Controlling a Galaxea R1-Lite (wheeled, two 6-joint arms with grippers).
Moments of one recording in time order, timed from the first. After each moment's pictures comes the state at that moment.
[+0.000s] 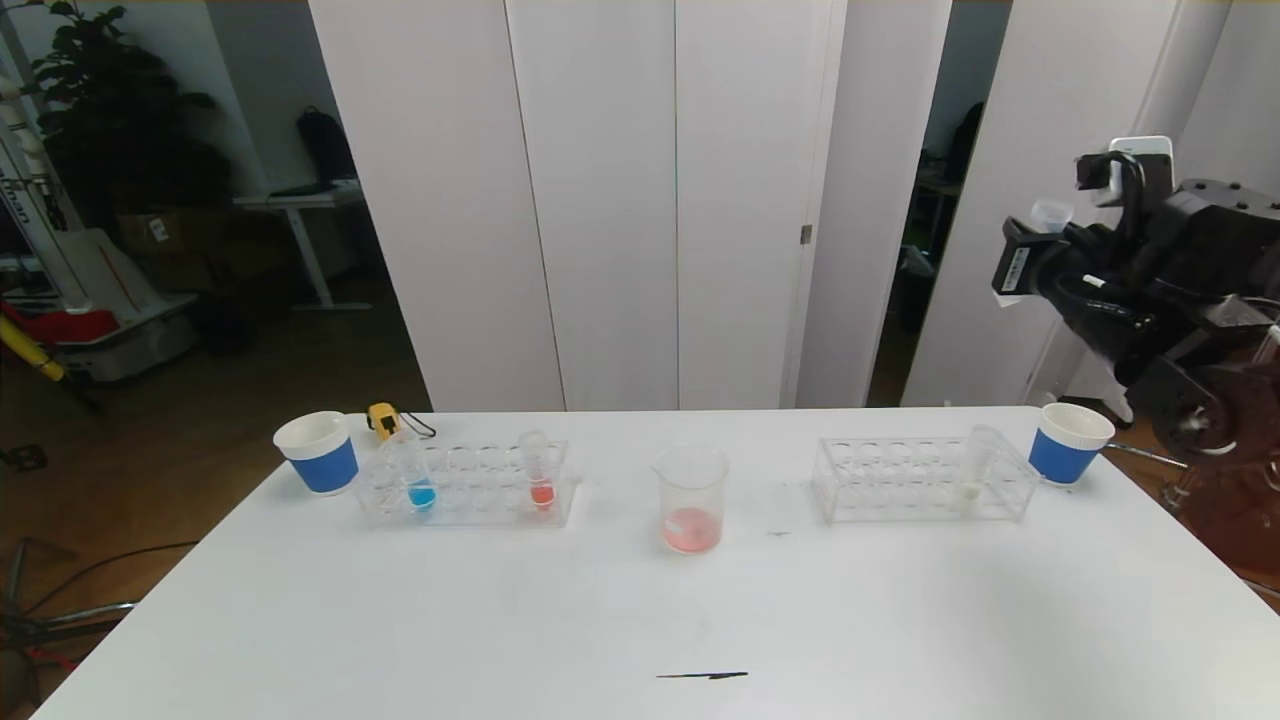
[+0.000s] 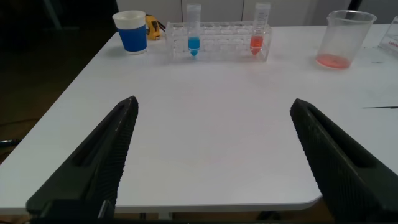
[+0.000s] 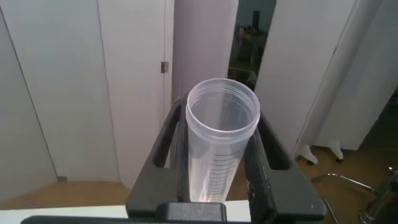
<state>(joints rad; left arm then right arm) 0.00 0.00 0.00 0.01 0.00 0.00 0.09 1.95 -1.19 -0.98 -0.20 -0.11</state>
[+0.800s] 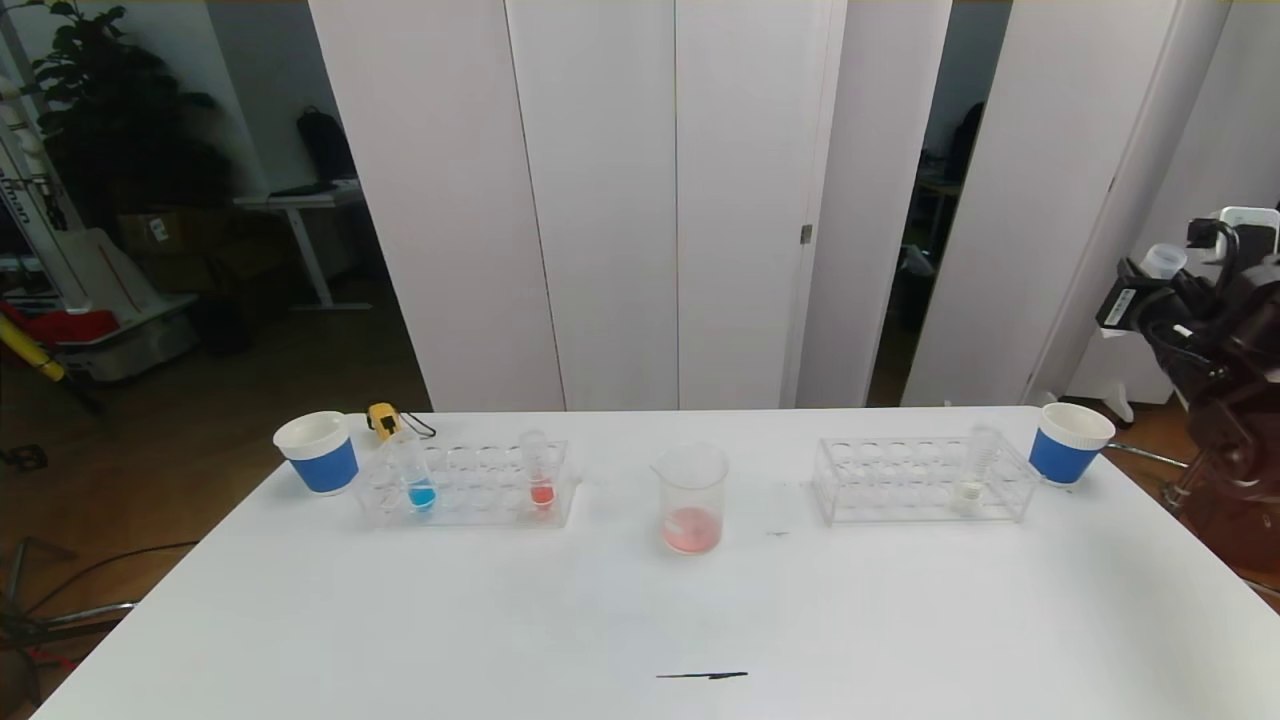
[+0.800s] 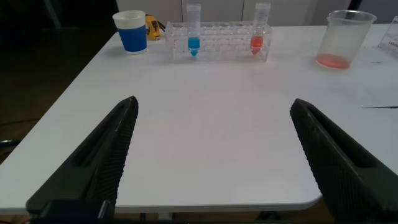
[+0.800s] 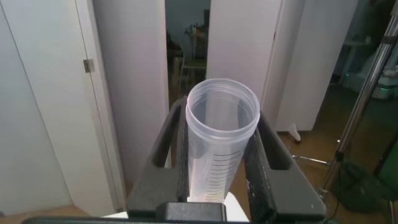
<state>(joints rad) 0.00 0.00 0.00 0.01 0.00 0.00 -0.19 2.10 -1.13 -1.22 -0.13 -0.05</state>
